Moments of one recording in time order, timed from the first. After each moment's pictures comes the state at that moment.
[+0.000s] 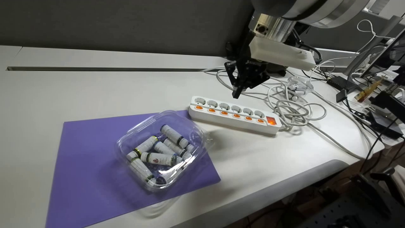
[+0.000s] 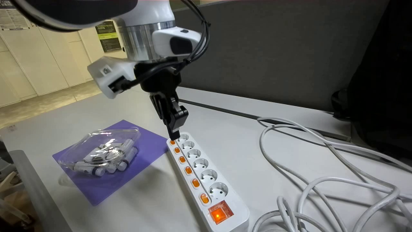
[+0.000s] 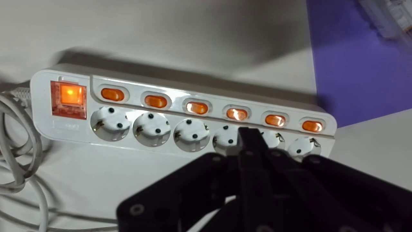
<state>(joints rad) -0.09 0.19 0.01 -2.47 0.10 2.71 0.14</state>
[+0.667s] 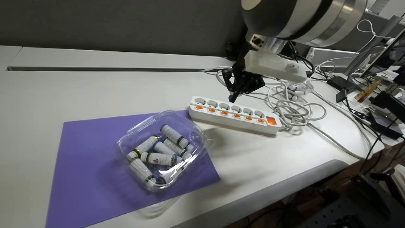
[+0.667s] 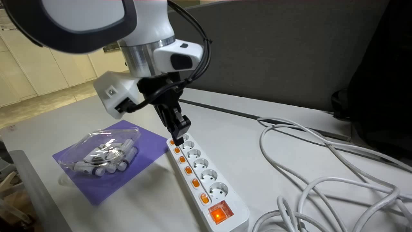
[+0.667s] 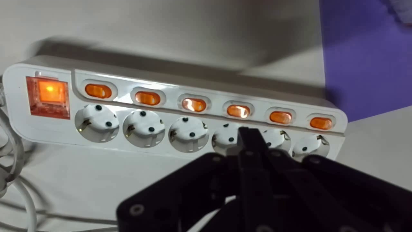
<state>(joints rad) -0.08 0.25 0.01 -2.50 0.14 2.86 0.12</state>
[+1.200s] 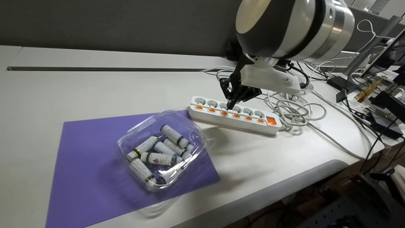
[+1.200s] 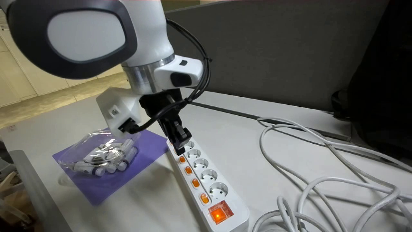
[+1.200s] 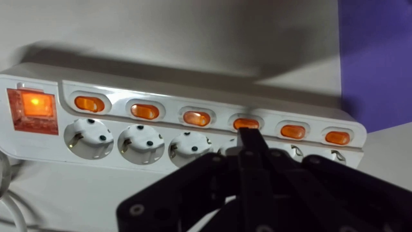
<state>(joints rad) -0.07 0.31 0.01 -2.51 0.14 2.96 0.11</state>
